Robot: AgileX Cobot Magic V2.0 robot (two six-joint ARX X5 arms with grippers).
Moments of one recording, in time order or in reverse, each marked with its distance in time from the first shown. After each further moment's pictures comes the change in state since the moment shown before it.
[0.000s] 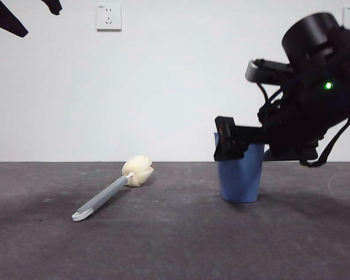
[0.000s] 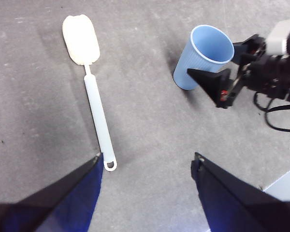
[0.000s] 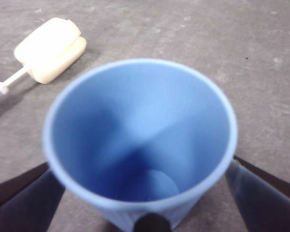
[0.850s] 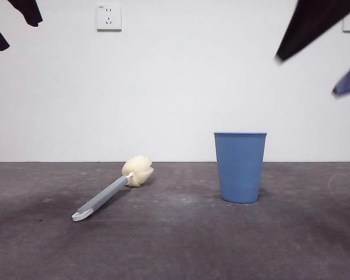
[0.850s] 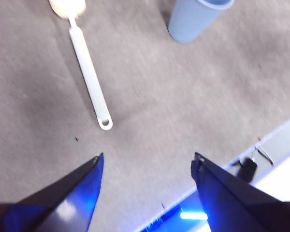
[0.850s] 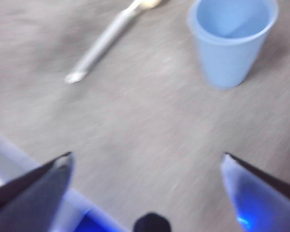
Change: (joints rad) left arm 0.000 0.000 0.000 -0.158 0.063 0.074; right arm 0.165 -0.898 0.079 -1.241 -0.148 0.173
